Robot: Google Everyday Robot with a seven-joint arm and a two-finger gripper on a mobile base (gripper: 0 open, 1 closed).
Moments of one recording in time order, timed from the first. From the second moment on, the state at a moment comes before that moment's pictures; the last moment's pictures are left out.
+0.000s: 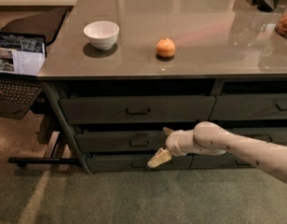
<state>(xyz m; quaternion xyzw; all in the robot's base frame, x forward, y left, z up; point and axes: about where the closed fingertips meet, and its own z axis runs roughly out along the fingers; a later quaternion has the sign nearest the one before) 0.595 -0.069 0.497 -0.50 0.77 0.20 0.35</state>
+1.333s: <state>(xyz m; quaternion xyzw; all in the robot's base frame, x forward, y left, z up) 0.650 -0.033 0.450 -0.51 0.75 0.23 0.36</state>
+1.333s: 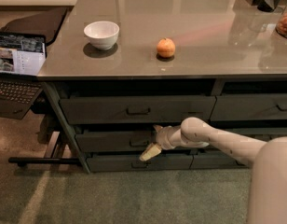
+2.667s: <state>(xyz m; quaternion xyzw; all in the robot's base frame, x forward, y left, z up) 0.665 -0.037 0.433 -0.50 0.75 0.25 0.37</state>
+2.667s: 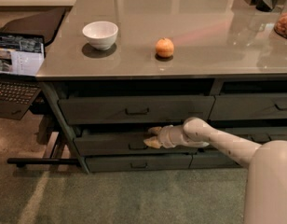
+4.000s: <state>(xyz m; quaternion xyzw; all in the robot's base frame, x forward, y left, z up) 0.635 -0.060 0.430 -0.50 0.75 0.24 0.36</state>
